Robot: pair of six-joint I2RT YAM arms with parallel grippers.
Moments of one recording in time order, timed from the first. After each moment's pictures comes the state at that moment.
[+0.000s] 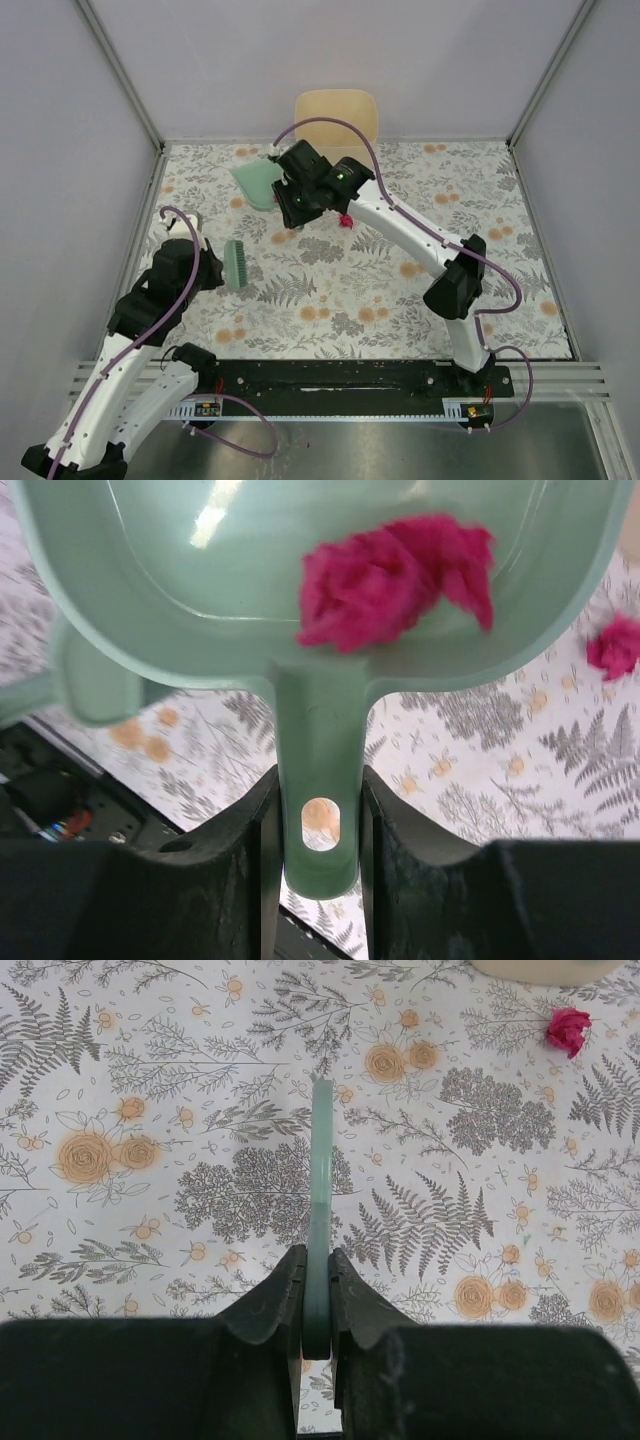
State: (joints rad) left arm -0.41 0.61 0.84 -0.85 -0.25 -0.40; right arm 0.90 2.01 2.11 -0.99 0.03 0.34
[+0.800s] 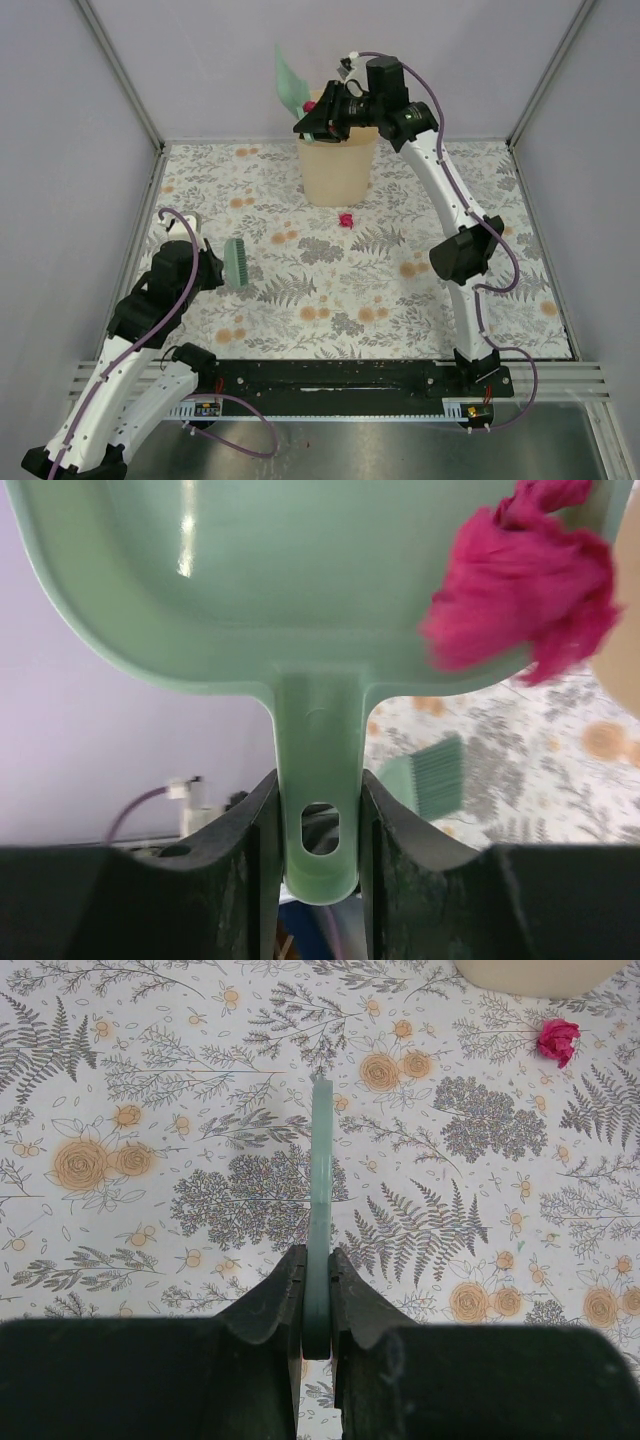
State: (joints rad) left arm -0.41 0.59 0.82 -0.82 -0.26 -0.40; right arm 0.49 2.23 2.60 -0.75 -0.71 0.84
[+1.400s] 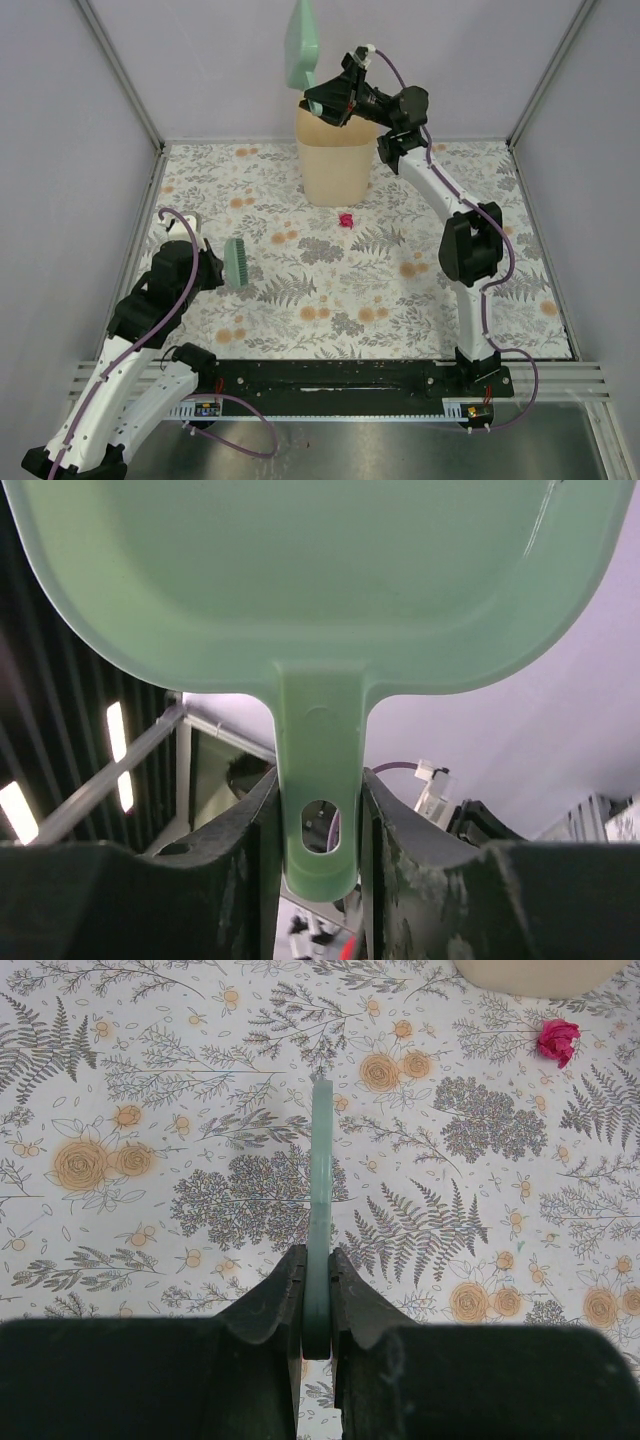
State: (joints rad) left arm -0.41 0.59 0.82 -0.82 -0.26 -0.40; right arm 0.42 2.15 2.04 0.75 -0.95 1.92
